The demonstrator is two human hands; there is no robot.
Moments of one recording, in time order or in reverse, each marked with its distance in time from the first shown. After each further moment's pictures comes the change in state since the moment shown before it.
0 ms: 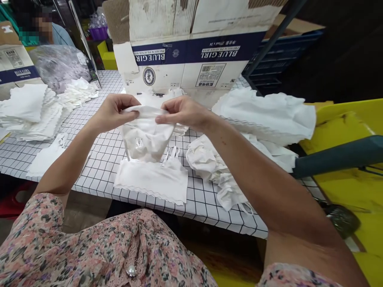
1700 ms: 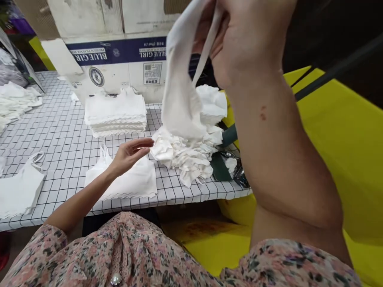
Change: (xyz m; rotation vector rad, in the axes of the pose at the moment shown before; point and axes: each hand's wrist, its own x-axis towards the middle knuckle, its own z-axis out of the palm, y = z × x) left_hand -0.033 -0.003 0.174 -0.646 -0.189 -0.236; right_hand -0.089 -0.108 -0.077 -0.095 0.917 -0.076
